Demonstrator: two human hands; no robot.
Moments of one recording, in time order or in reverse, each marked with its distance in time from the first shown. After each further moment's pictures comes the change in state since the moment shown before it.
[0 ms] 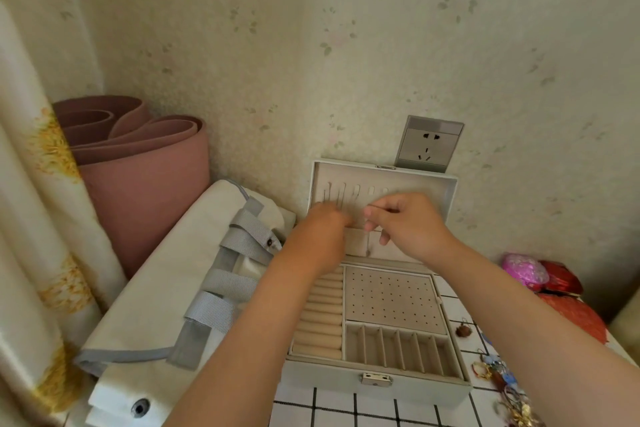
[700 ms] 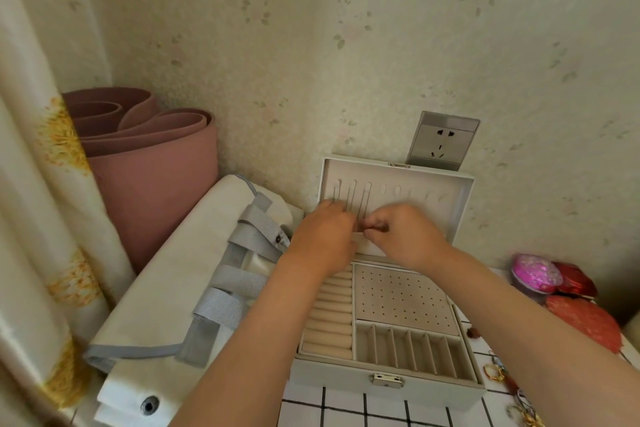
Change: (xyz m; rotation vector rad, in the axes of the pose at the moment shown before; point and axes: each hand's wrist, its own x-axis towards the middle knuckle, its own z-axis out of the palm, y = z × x) left_hand -0.002 -0.009 0.007 0.062 0.066 0.038; right_hand 0.018 0.031 0.022 -0.463 -0.127 -0.134
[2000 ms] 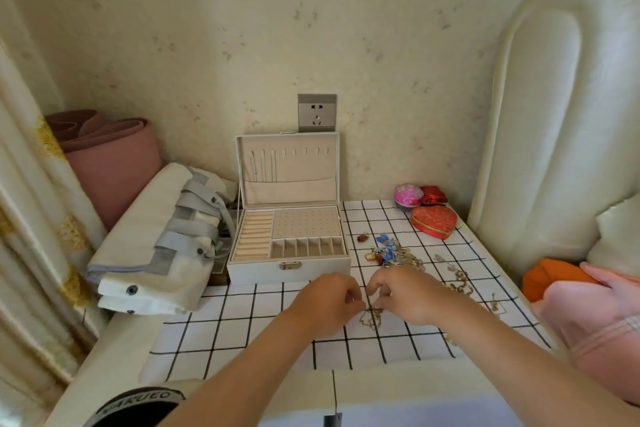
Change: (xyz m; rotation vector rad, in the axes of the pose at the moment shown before) left_hand -0.168 0.191 0.059 -0.267 -0.363 0.027; right_hand -0.281 0.070 -0.036 -0.143 -0.320 0.218
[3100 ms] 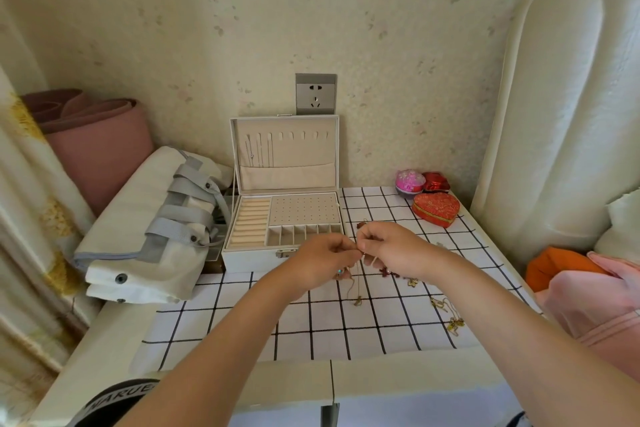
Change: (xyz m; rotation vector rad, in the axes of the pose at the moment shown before) left_hand 0.020 0.000 -0.035 -0.755 -0.039 -0.198; right_hand 0.023 -0.017 -0.027 0.558 0.053 -0.053
